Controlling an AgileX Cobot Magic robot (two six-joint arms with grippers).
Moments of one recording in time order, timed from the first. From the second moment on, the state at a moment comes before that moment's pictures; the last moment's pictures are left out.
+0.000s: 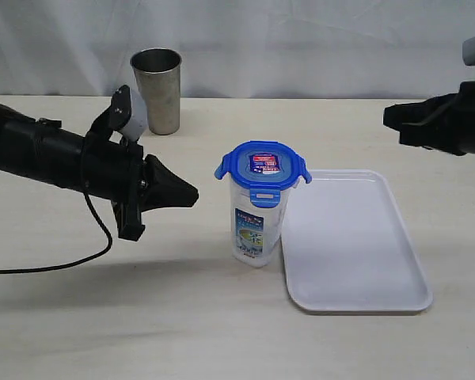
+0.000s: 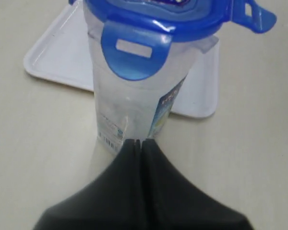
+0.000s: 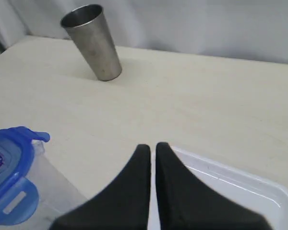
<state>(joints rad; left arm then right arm) -0.24 1.84 -0.94 -1.42 0.93 2.11 -0.15 1.47 -0.78 -1.50 -0.68 1.34</state>
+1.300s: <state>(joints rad) -0.35 1.84 -0.98 -1.45 0.83 2.11 0.00 1.69 -0.90 -1.71 -0.86 1.08</state>
